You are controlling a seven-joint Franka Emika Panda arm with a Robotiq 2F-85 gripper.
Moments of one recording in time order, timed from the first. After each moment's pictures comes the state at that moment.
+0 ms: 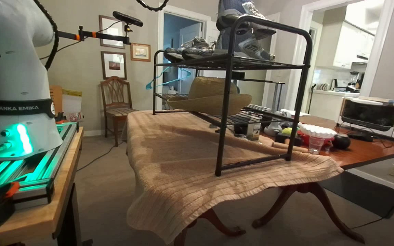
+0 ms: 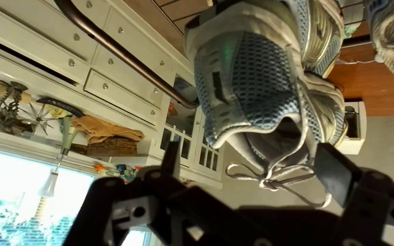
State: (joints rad) arm -0.20 -0.49 0.10 -2.32 -0.74 2.52 0.83
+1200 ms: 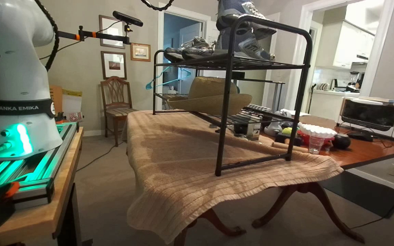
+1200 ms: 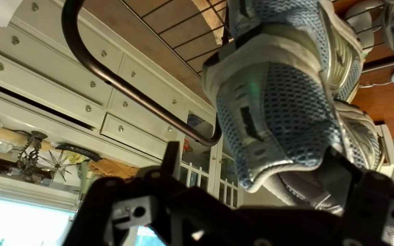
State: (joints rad) arm -0.21 -0.43 0.09 -2.27 -0.61 2.42 0.80
